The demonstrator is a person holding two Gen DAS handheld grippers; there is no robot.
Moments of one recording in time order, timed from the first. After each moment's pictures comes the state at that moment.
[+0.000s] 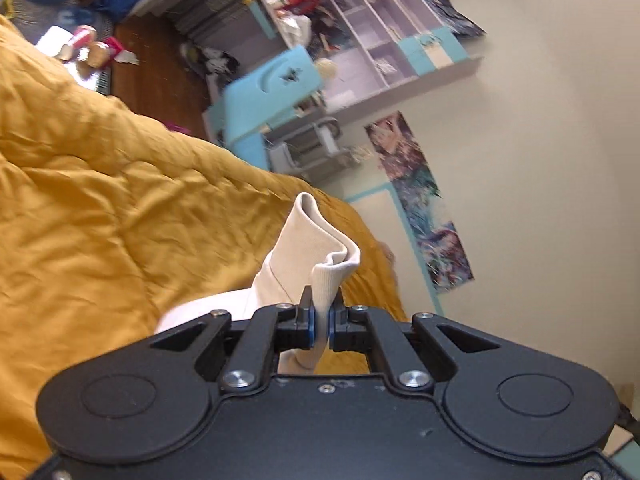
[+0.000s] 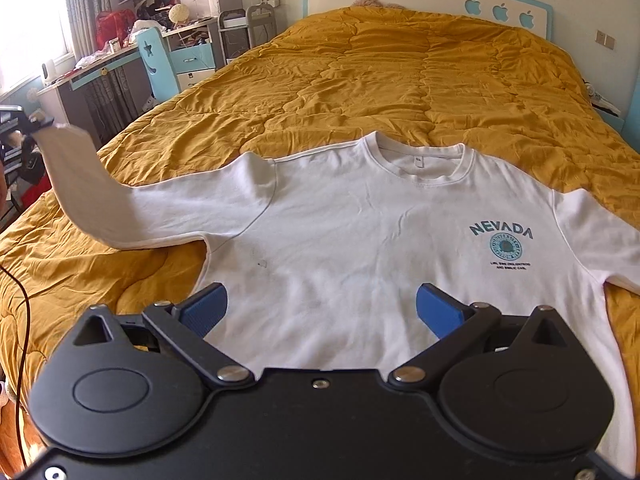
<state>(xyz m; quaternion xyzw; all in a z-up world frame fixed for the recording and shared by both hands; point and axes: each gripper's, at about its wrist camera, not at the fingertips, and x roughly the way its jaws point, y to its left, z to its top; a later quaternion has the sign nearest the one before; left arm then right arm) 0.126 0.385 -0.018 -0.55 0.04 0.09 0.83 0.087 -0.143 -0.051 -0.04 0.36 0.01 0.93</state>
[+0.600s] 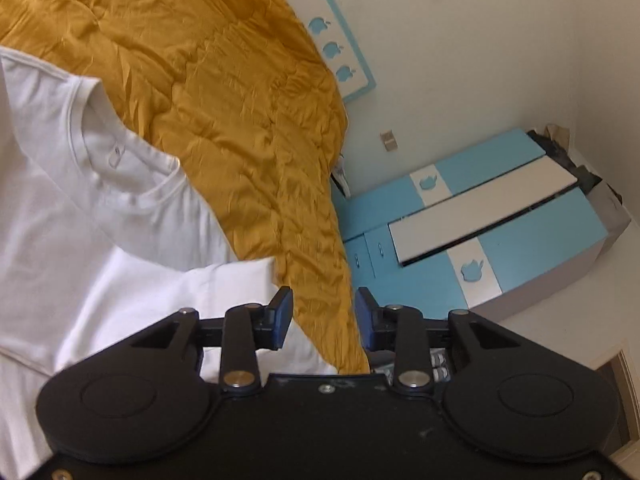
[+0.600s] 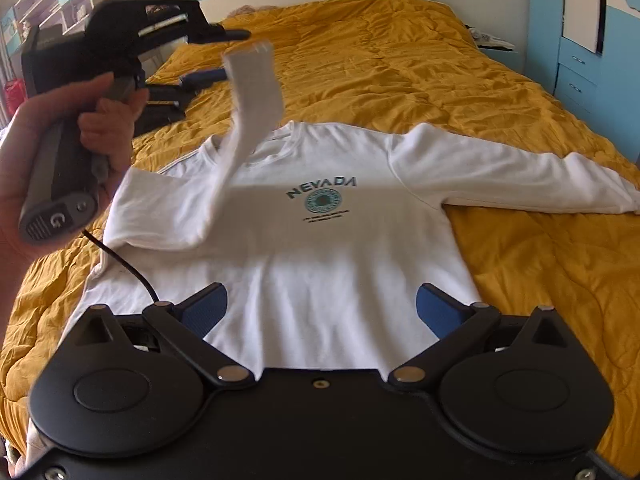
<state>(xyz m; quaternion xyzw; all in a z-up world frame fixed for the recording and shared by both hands) 0.299 -0.040 -0.065 -0.46 0.31 -0.24 0.80 0.021 -0.302 -0.035 0.04 0.34 -0.12 0.93</state>
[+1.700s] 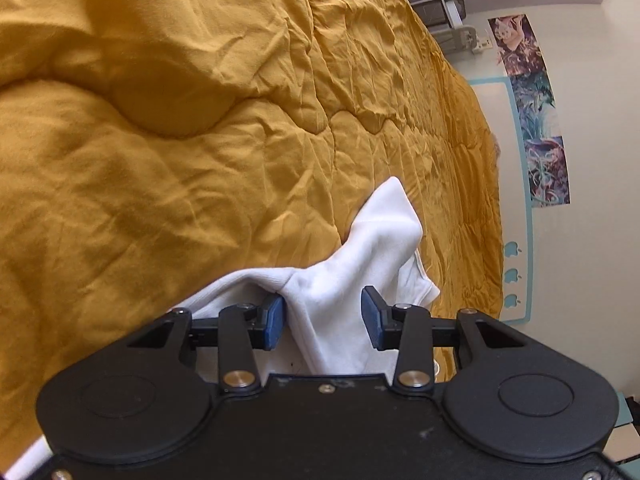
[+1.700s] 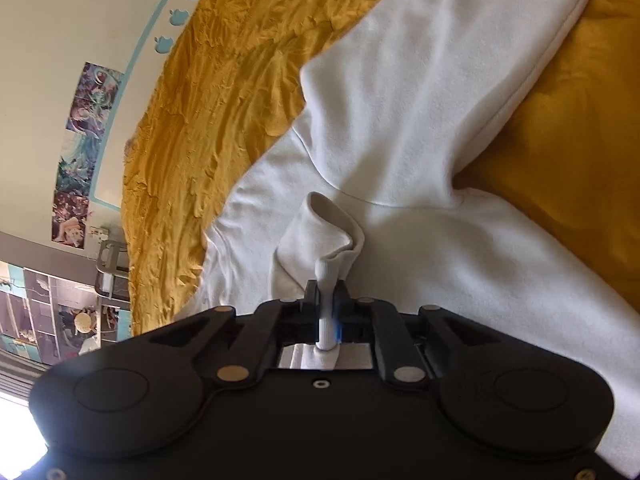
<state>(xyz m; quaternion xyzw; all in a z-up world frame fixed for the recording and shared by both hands) 0.179 0.196 -0.204 -0.64 0.22 0.15 0.72 0.161 -0.429 -0.122 0.48 0.25 -0.15 0.83</state>
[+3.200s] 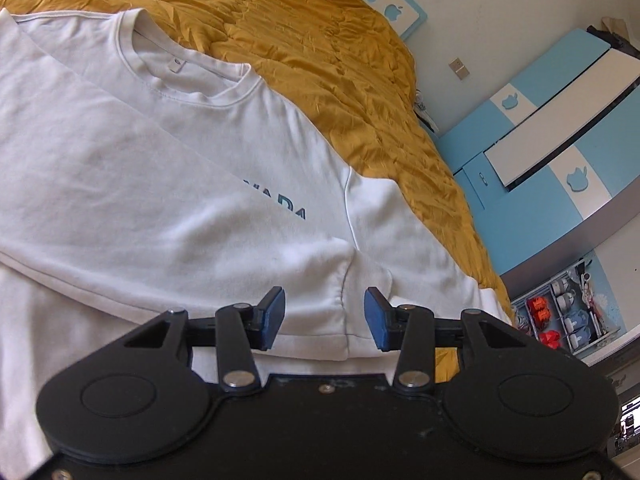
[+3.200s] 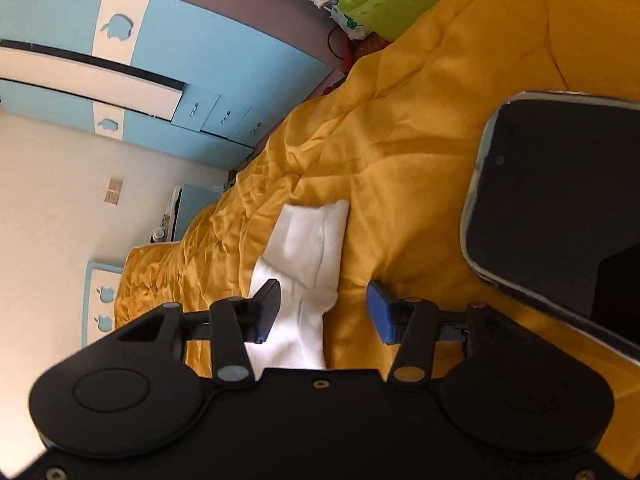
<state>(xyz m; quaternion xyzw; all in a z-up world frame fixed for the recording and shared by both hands) 0.287 -0.121 -0.165 -0.30 0.39 -0.16 0.86 -0.018 -0.726 -0.099 0.57 -0.02 -0.41 0.71</state>
